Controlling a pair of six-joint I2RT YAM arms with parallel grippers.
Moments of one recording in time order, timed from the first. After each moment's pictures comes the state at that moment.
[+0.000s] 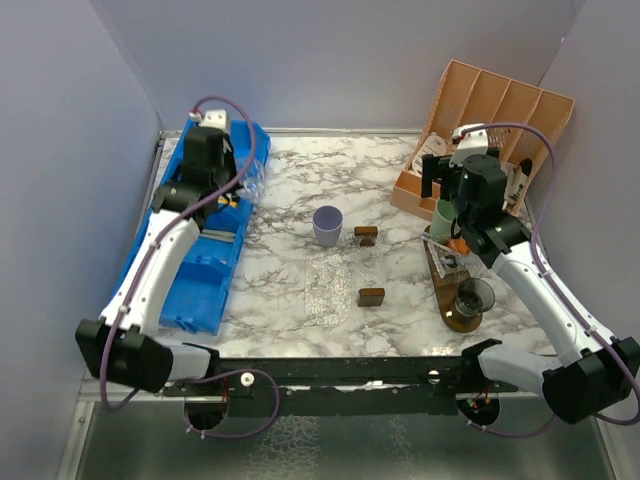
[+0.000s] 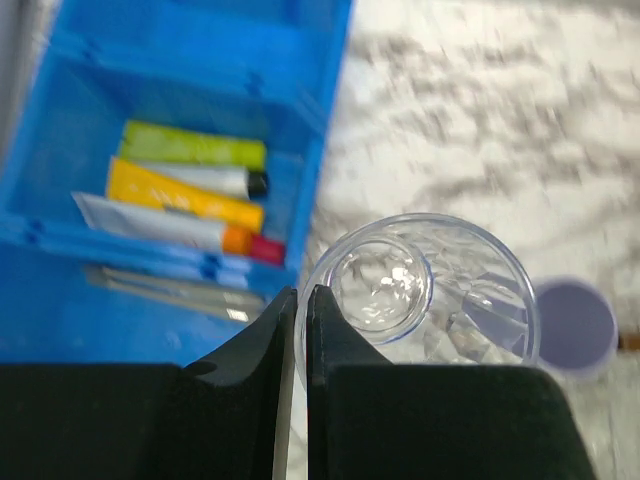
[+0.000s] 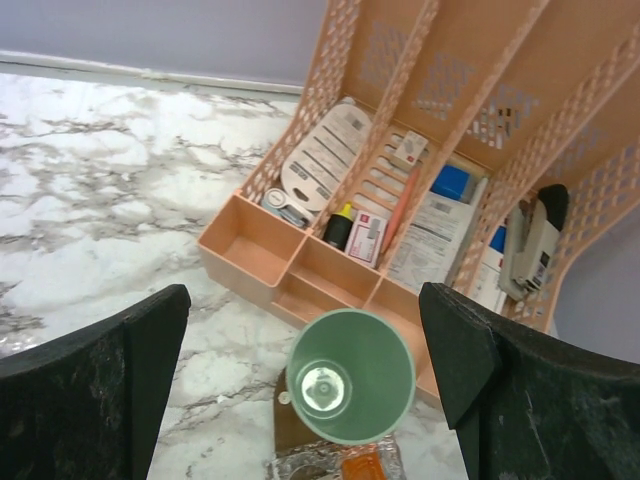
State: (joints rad) left arm -0.18 1.39 1.46 -0.58 -0.18 -0.20; right arm 0.35 1.14 1.06 -0.17 0.41 -0.08
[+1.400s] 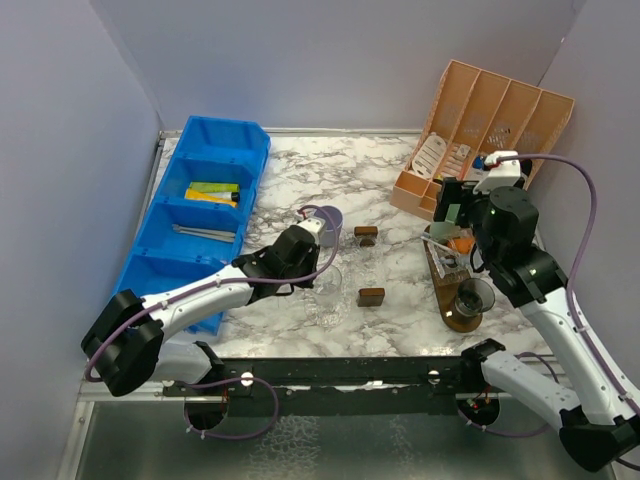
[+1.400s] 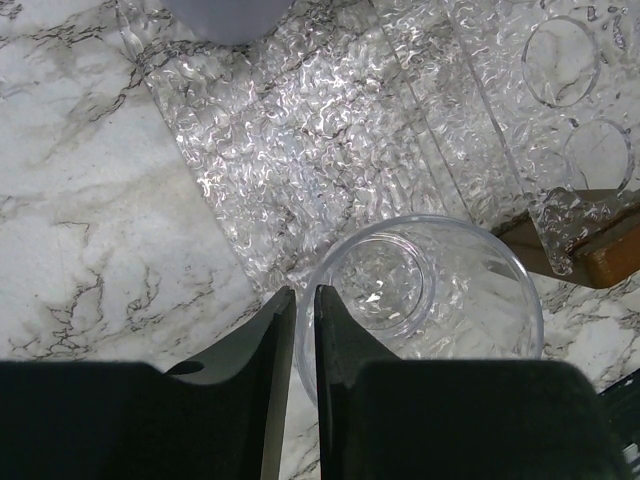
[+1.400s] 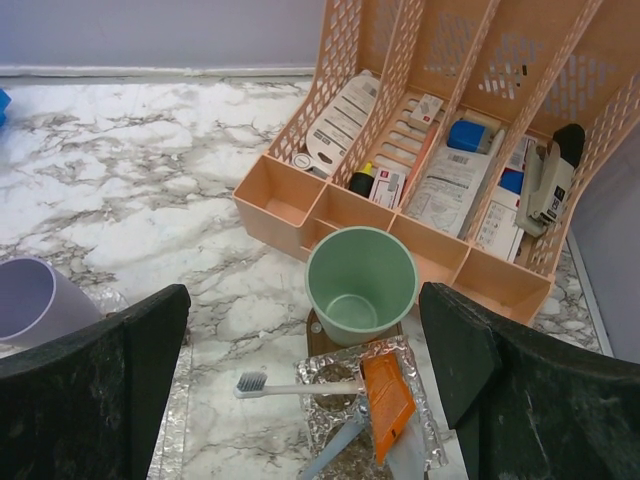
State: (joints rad) left arm -0.82 1.29 0.75 -0.24 -0.10 -0.39; right arm 0.41 0.86 1.01 -0.38 0.42 0.08
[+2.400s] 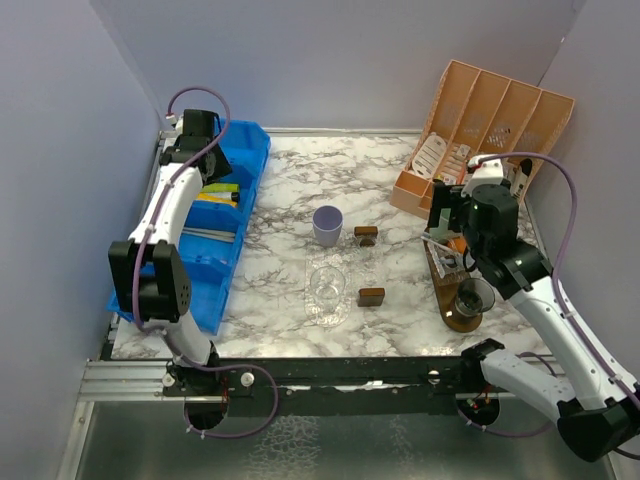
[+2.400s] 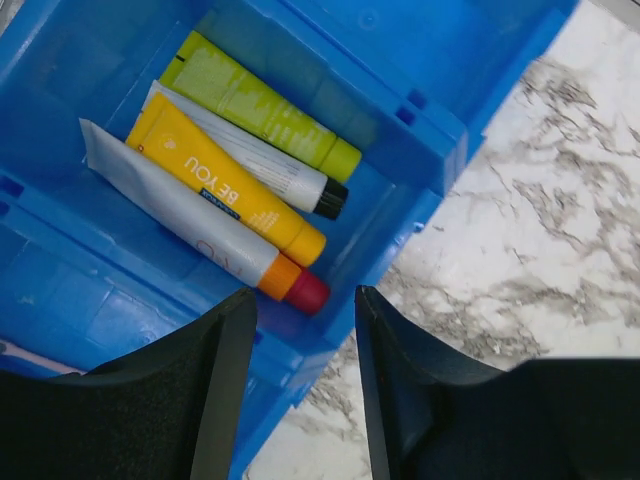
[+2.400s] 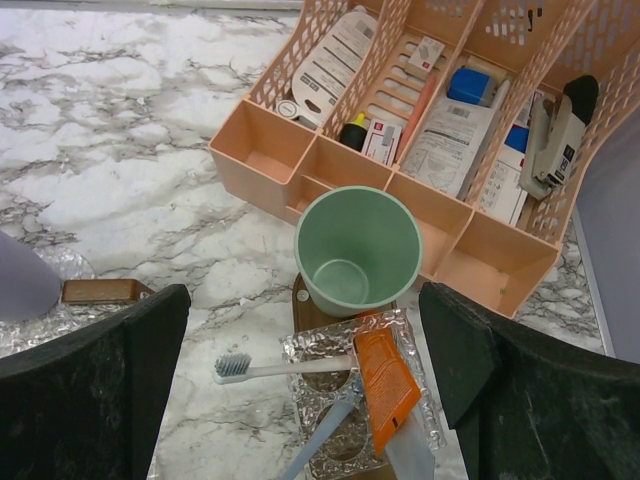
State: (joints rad) left arm -0.08 1.66 1.53 -0.66 -0.22 -0.49; right arm 0.41 0.91 0.97 -0.41 0.43 0.09
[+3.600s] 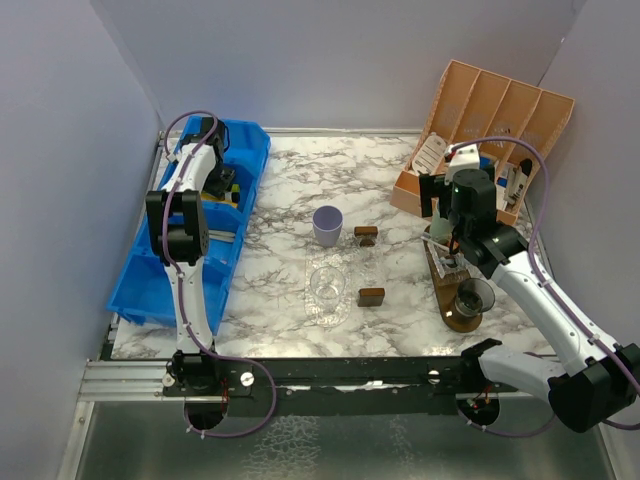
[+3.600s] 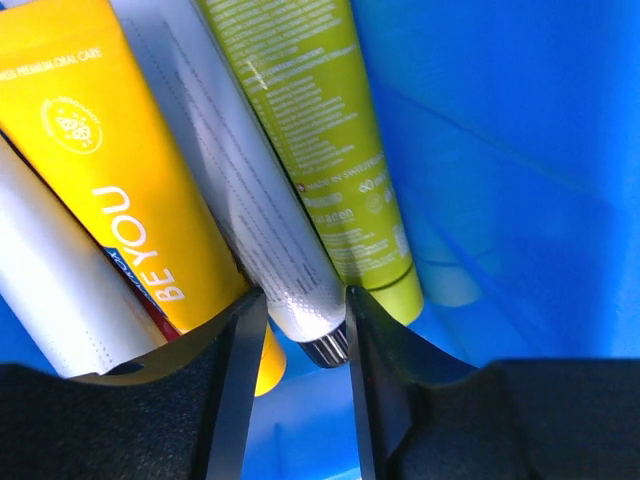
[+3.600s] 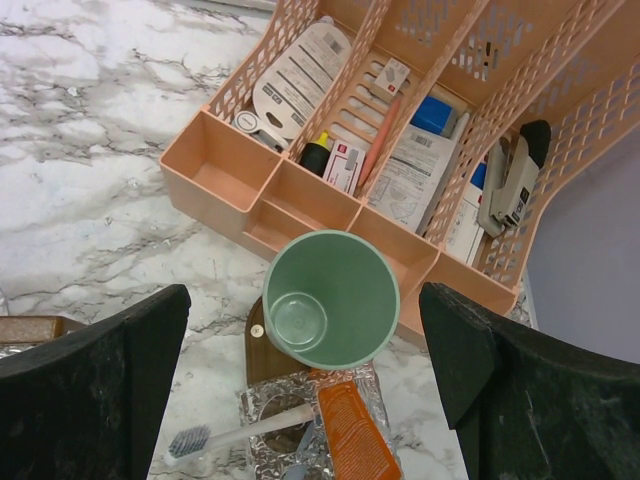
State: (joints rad) left arm 0.01 2.29 2.01 -0.97 -0.24 -1.12; right arm 0.41 1.09 0.99 -0.28 0.49 -0.07
